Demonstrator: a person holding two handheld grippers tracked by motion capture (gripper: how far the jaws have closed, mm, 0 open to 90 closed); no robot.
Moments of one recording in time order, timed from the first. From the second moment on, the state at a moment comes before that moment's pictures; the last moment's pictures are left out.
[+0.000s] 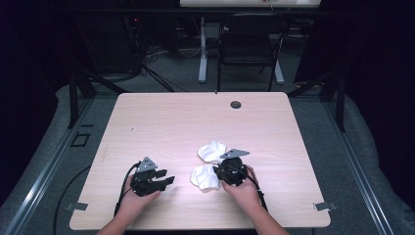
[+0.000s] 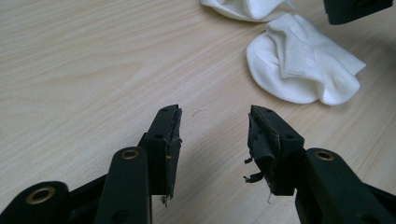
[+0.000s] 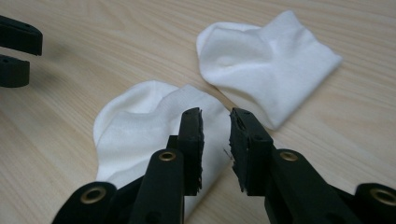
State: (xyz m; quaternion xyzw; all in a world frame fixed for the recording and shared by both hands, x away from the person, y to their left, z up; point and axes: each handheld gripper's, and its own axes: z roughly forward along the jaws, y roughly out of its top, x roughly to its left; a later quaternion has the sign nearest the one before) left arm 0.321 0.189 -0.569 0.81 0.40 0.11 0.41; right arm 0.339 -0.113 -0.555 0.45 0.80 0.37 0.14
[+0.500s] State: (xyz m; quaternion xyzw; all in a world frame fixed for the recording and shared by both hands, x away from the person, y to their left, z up) left arm 0.321 0.188 -0.569 0.81 0.40 0.10 0.41; right arm 0.342 -0.093 -0.575 0.44 0.81 0.35 0.14
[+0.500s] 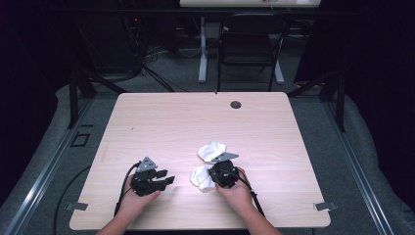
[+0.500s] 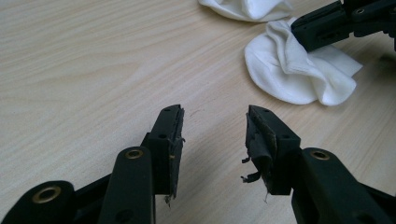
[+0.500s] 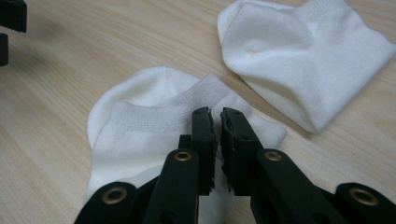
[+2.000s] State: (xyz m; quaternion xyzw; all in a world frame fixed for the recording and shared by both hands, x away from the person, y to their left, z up) left arm 0.315 0.178 -0.570 0.82 0.38 0.09 0.41; right arm 0.321 -0.067 -0.577 0.37 0.84 0.38 0.10
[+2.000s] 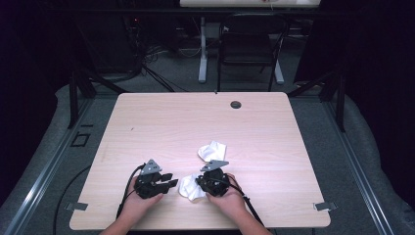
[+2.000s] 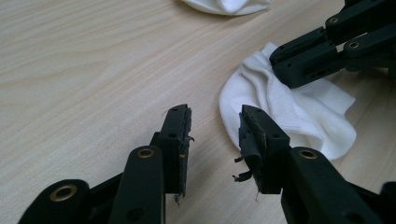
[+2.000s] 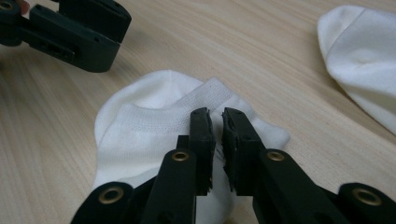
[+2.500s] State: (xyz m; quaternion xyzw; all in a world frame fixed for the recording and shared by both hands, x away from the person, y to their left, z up) left arm 0.313 0.168 -0.573 0.83 0.37 0.08 0.42; right arm 0.308 -0.059 -0.561 0.36 0.83 0.41 0.10
